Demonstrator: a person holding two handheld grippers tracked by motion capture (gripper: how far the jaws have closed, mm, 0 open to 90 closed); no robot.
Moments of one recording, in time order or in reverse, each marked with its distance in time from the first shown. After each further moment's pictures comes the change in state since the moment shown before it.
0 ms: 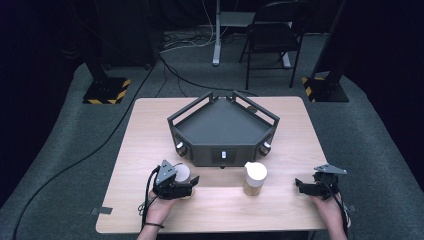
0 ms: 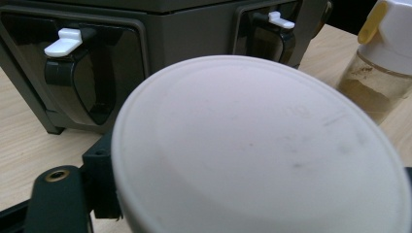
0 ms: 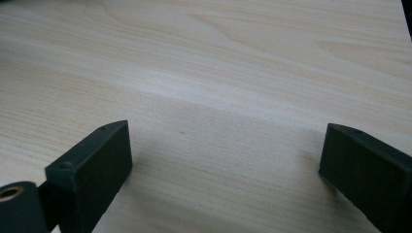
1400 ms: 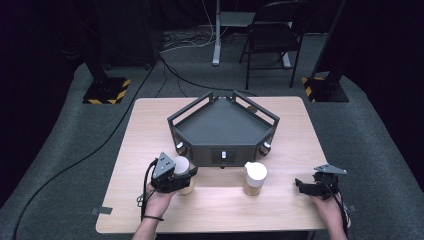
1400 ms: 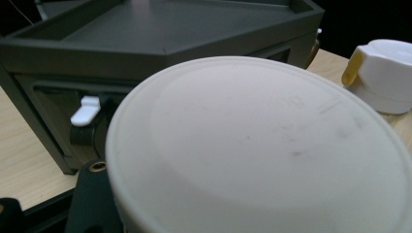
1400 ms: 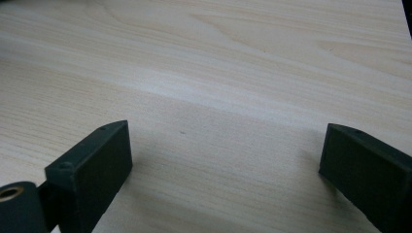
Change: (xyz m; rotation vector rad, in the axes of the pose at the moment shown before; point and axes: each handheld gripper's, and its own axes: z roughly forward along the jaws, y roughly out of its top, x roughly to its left) left arm 0.000 0.029 -0.011 -0.058 -0.001 0.047; right arm 0.000 0.000 0.000 0.000 0.001 -0.001
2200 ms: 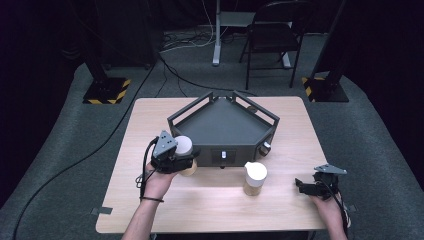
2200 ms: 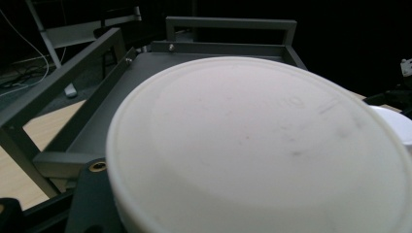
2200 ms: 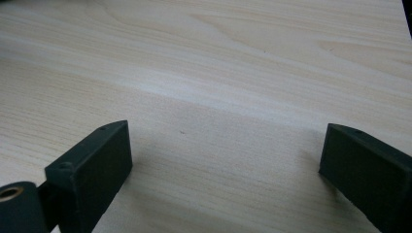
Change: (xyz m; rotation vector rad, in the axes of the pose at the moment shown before) left arm 0.006 0.067 -0.001 -0.023 -0.010 0.045; right arm 0.000 0.000 0.000 0.000 0.000 0.000
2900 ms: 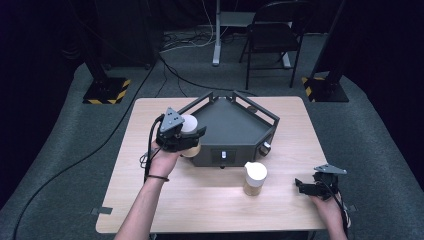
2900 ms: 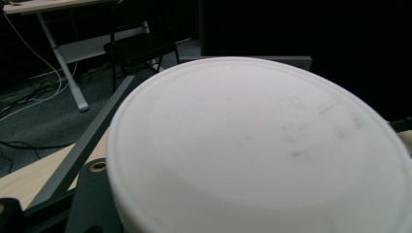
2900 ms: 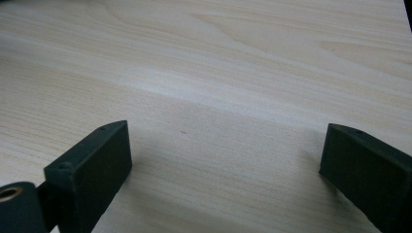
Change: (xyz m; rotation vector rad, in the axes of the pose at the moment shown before) left arm 0.007 0.051 0.023 -0.005 0.039 0.034; right arm 0.000 0.000 0.000 0.001 0.003 -0.004
